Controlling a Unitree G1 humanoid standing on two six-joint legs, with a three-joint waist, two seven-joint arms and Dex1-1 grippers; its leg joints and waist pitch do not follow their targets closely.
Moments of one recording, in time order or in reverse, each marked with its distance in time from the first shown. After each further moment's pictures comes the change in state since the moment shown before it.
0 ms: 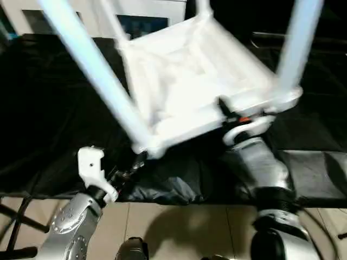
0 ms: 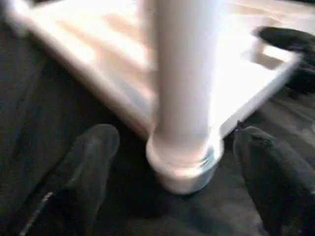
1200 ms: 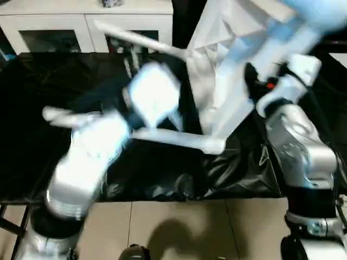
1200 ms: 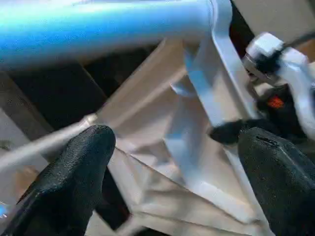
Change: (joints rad) left arm -0.724 0.203 -0.175 -0.043 0.303 -0.014 0.002; right arm -0.042 -0.233 0.388 -0.445 -0.527 0.069 -0.323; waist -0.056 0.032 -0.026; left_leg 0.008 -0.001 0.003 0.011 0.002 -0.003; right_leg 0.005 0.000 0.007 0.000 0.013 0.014
